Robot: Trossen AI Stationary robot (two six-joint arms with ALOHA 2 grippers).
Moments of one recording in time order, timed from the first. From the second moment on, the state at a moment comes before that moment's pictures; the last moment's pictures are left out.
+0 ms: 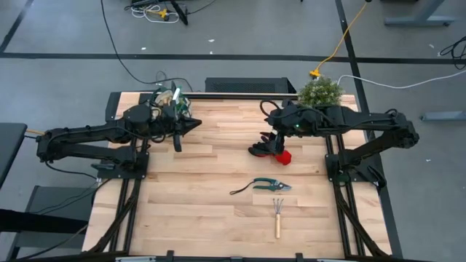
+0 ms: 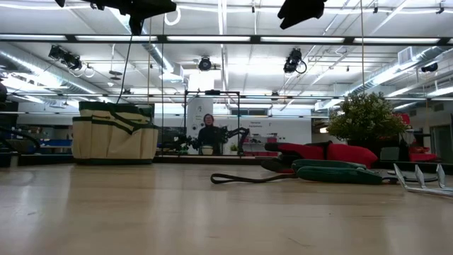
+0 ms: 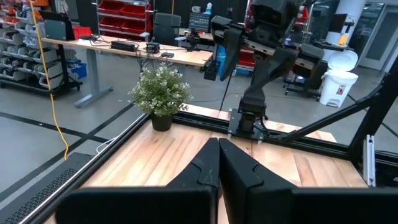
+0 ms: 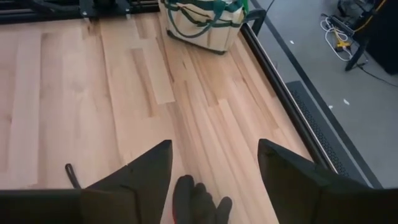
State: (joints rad) left arm 0.19 0.80 0.70 0.05 -0.05 -0.12; right arm 0.00 1.32 1.41 -0.82 0.30 0.10
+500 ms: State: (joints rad) left arm 0.19 0.81 0.70 0.06 -0.05 -0.12; right arm 0.18 1.32 1.41 -0.75 0.06 -0.09
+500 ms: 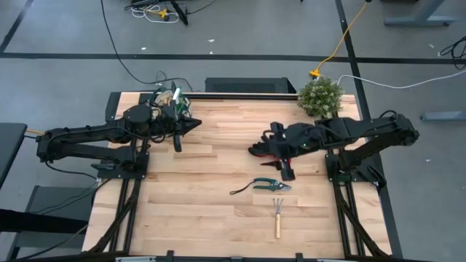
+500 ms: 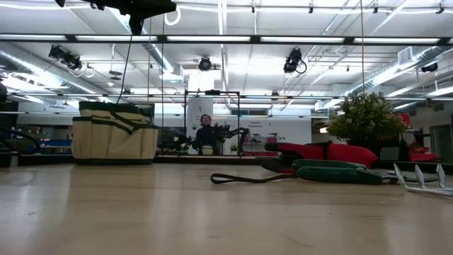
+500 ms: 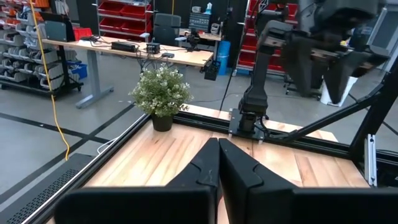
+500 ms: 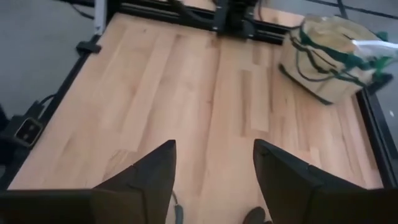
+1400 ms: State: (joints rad) left arm 0.19 0.80 0.70 0.06 -0.05 -0.06; right arm 0.32 1.32 1.41 -0.77 -0.01 -0.09
